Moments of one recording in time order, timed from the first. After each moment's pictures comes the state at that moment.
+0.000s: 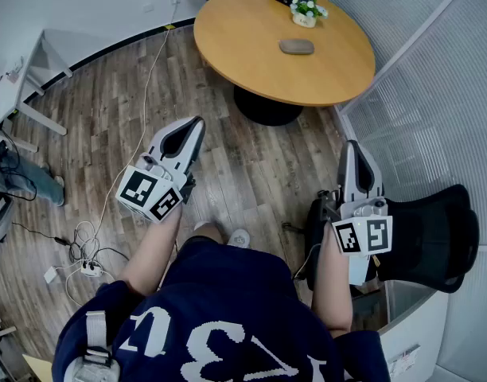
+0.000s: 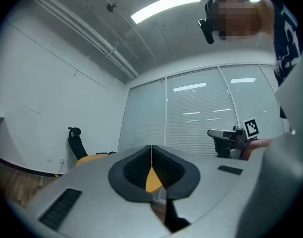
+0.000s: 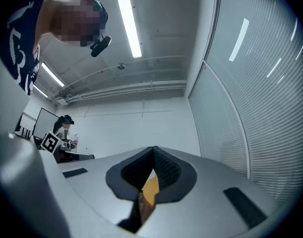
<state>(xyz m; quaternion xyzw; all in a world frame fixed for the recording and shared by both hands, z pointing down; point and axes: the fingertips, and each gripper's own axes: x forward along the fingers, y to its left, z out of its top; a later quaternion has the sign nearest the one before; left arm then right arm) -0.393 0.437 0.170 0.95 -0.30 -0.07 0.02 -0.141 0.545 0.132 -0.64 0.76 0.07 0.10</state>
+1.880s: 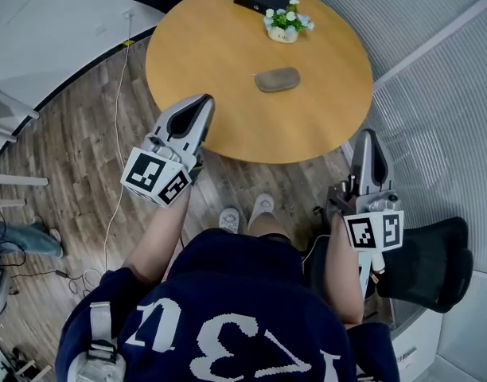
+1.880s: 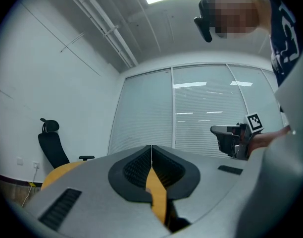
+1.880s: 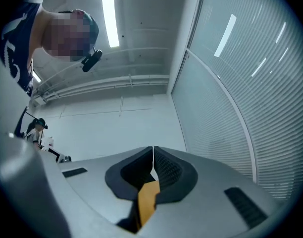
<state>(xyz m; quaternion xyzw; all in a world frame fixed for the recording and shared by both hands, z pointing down) -0.218 0.107 0.168 0.97 -0.23 -0.07 0.03 0.005 0.263 0.117 -0.70 0.70 0.05 0.14</state>
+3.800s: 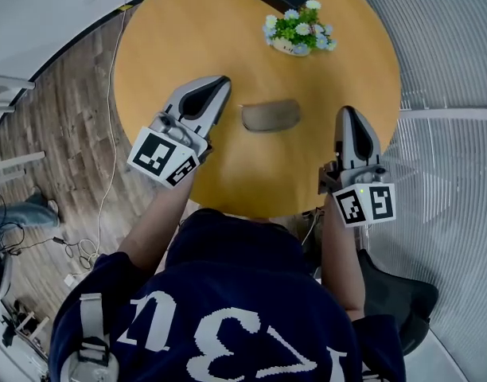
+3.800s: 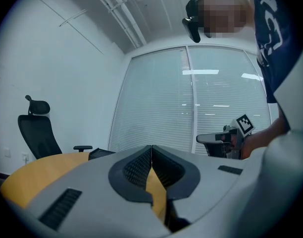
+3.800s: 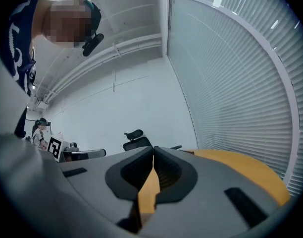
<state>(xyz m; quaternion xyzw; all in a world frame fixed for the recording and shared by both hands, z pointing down) -0.024 -0.124 0.257 0.97 -0.24 -0.02 0.06 0.166 -0.040 0.249 -0.64 0.76 -0.09 0.06</state>
